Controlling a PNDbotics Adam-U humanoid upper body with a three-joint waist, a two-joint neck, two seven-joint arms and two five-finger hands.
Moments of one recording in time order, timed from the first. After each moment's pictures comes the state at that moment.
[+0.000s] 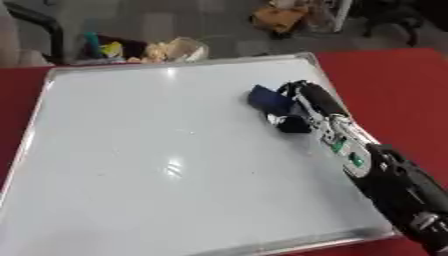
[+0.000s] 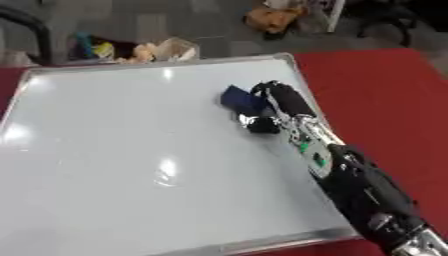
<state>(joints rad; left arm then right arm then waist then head) -0.30 0.22 0.05 -1.83 -0.12 -0.02 0.05 -0.62 -0.64 0.17 -1.18 0.68 0.06 -0.07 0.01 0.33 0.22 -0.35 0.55</state>
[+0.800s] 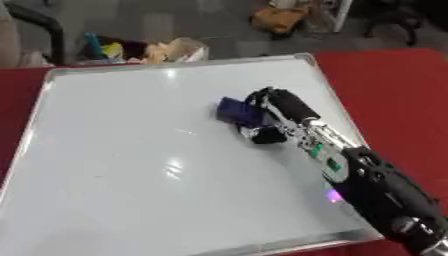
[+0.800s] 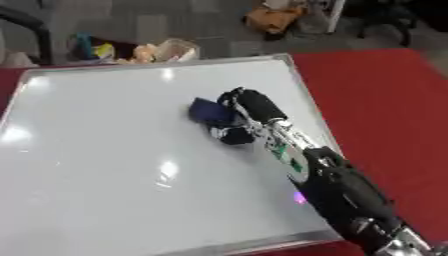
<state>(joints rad) -0.30 0.22 0.05 -1.83 -0.12 -0.03 0.05 -0.65 -0.58 0.27 -1.25 0.76 -0.01 0.00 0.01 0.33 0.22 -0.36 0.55</state>
